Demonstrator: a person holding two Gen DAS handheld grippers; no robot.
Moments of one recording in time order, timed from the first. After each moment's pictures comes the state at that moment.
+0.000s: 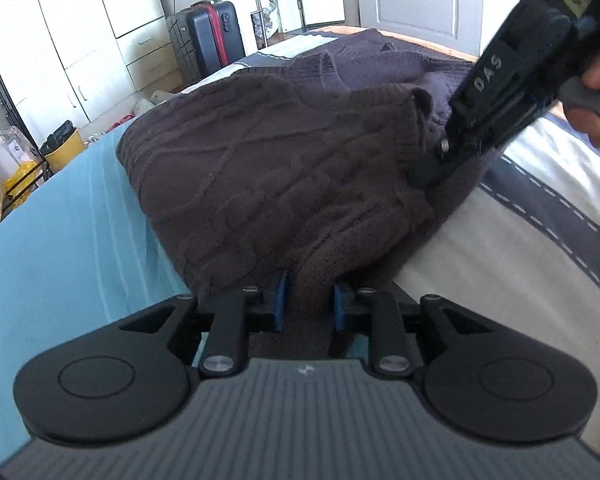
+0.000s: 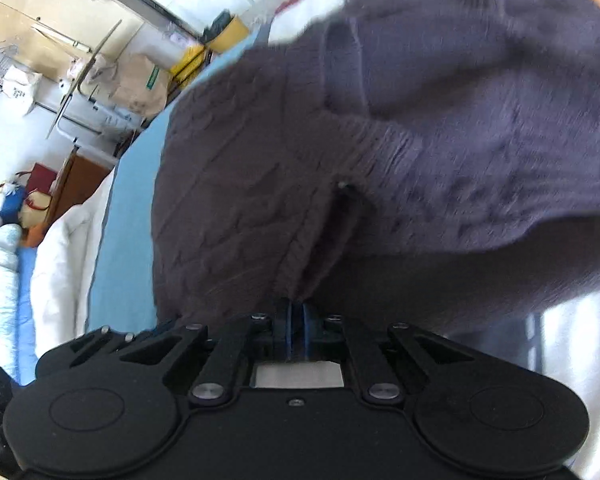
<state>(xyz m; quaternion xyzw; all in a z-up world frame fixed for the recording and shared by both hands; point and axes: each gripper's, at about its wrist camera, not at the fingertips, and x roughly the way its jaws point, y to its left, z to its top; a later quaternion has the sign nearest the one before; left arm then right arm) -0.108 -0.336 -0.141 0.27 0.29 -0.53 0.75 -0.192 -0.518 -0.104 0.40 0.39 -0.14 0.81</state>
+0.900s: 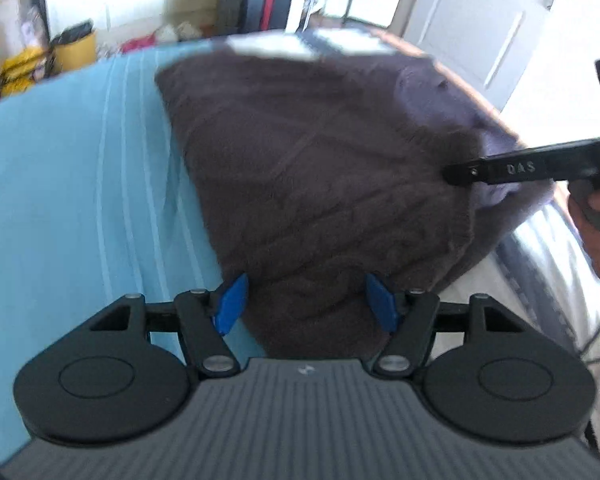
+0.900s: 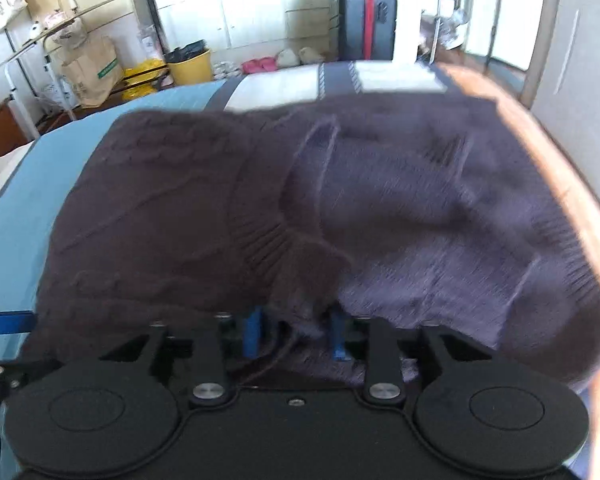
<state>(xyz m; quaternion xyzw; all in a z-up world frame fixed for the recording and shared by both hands) -0.038 -0.328 -0.127 0.13 0.39 -0.51 0.75 -0.162 -0.522 -0.061 0.17 0.40 -0.28 0.86</state>
